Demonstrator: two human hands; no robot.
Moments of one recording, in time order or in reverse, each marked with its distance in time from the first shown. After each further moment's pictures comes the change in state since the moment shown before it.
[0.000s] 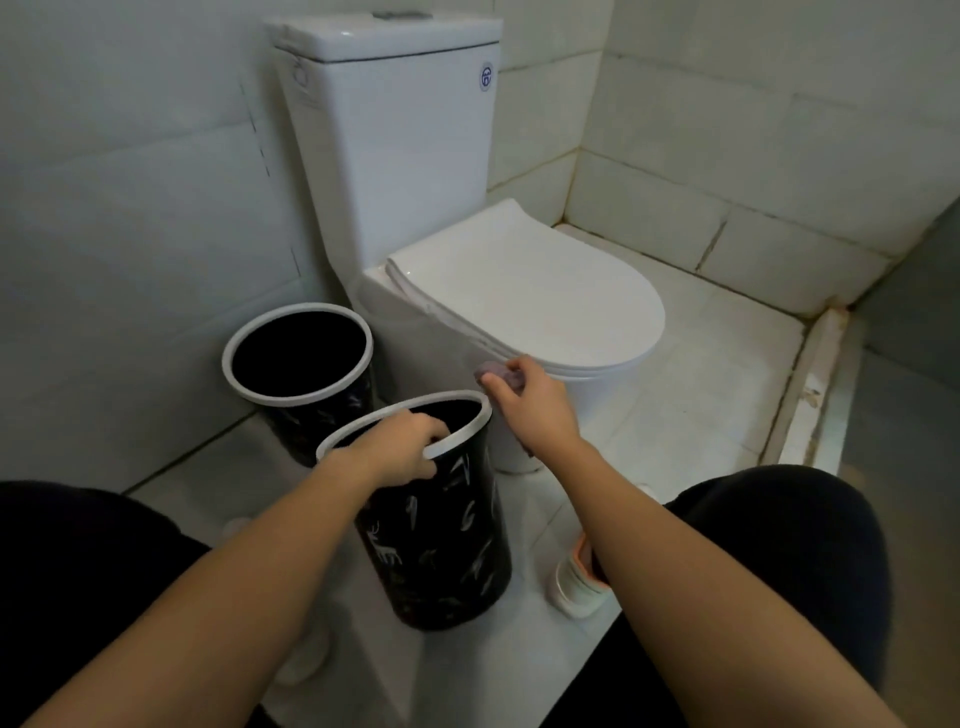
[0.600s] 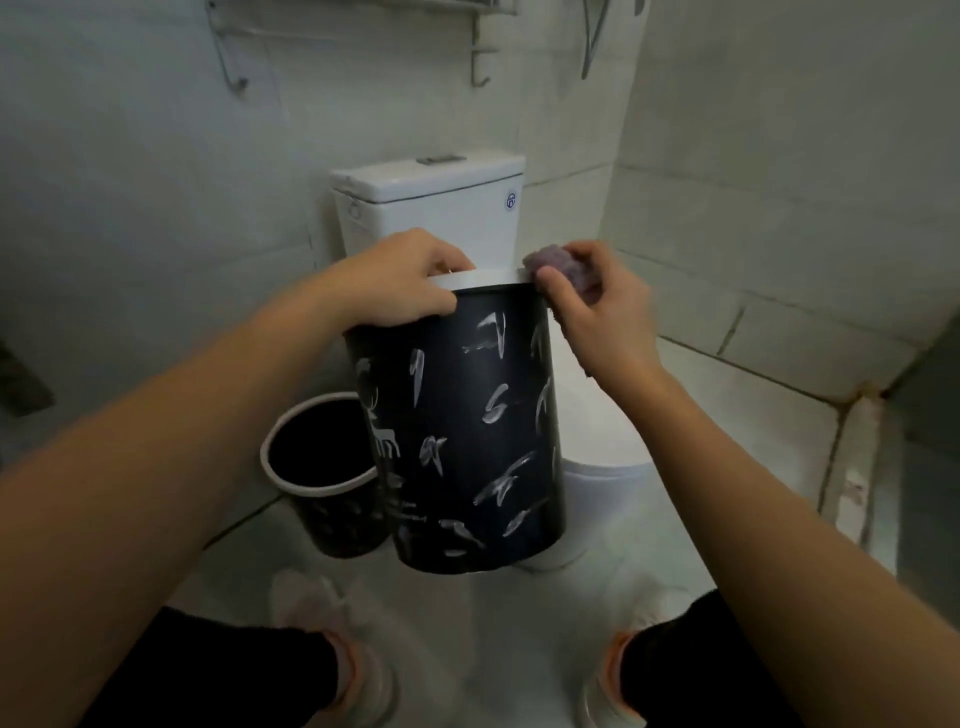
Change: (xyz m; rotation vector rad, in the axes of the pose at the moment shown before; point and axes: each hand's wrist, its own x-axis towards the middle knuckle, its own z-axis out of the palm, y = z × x) left_hand -0.035 0.069 -0.266 -0.128 0.416 0.180; right_hand 0.054 -0.145 -0.131 0.158 0.400 -0.438
